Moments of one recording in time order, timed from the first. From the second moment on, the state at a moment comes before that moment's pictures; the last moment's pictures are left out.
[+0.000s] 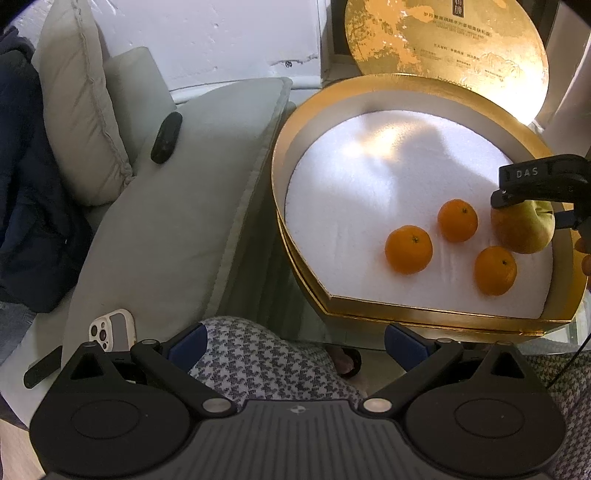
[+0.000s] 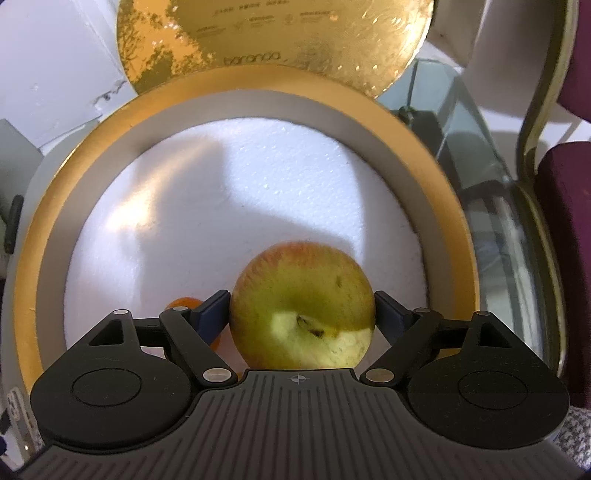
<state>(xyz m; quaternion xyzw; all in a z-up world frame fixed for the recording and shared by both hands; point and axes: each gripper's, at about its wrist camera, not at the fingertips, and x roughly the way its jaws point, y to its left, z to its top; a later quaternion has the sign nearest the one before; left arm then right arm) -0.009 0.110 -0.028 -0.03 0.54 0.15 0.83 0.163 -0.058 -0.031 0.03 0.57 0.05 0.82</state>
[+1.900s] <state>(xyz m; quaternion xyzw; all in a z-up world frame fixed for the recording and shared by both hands) 0.014 0.082 0.053 0.04 0.45 0.15 0.88 0.029 -0.156 0.134 0.06 0.38 0.11 0.91</state>
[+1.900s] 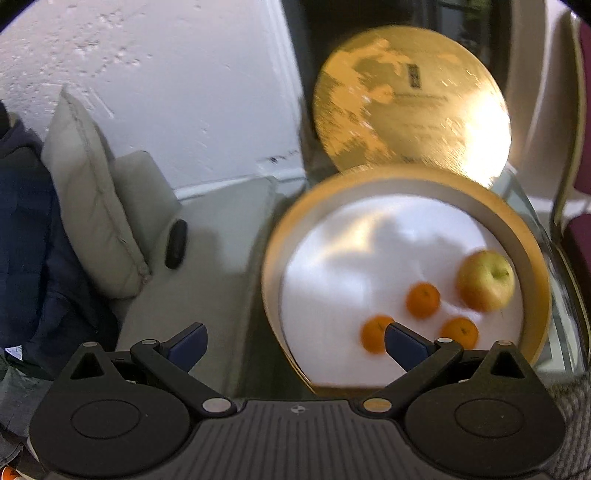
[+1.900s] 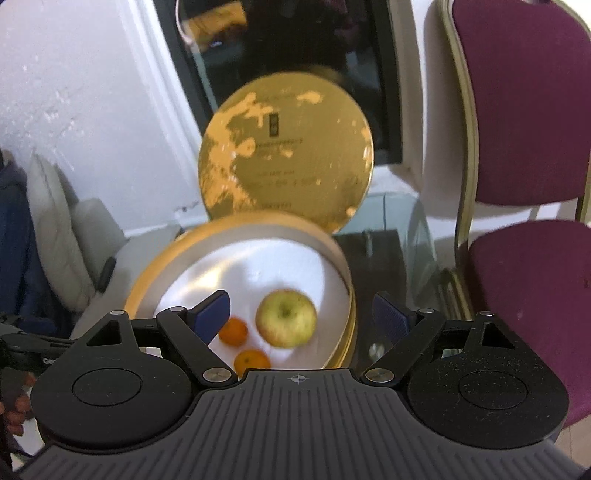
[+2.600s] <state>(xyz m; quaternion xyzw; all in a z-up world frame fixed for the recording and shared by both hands) 0.125 0.135 0.096 0.10 0.35 0.15 0.92 0.141 -0.139 0.189 0.06 0.27 0.13 0.95</state>
